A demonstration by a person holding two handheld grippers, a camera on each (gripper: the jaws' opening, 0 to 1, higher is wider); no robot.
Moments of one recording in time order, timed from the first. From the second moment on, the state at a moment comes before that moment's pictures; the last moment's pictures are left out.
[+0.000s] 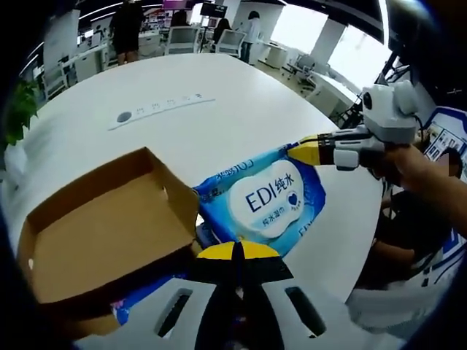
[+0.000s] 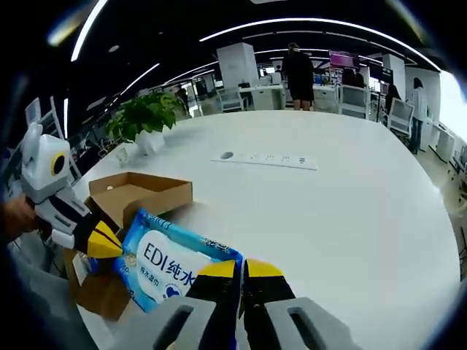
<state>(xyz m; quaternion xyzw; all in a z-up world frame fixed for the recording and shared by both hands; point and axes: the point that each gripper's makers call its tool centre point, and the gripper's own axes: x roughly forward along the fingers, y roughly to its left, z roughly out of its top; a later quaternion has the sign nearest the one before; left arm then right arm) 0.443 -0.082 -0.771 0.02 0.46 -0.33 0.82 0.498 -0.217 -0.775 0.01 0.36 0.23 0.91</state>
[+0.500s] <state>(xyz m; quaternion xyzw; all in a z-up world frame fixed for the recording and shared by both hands) 0.445 -0.085 -0.774 0.05 0.47 -0.34 0.81 0.499 -0.219 -0.798 0.02 0.38 0.21 0.90</state>
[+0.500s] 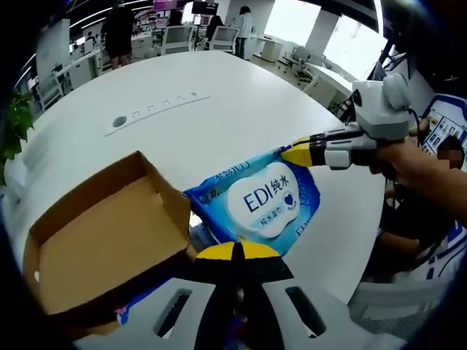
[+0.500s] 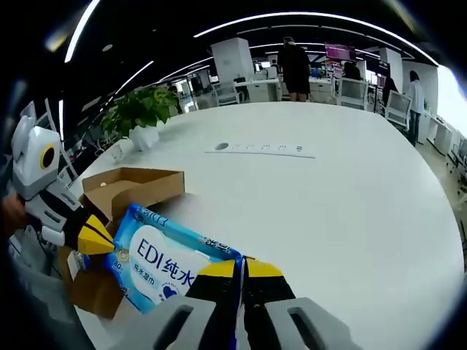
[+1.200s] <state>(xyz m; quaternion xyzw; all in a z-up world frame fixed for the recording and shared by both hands) 0.449 -0.085 -0.771 0.05 0.45 -0.35 0.82 0.503 -0.219 -0.821 0.03 0.39 0.20 0.90</state>
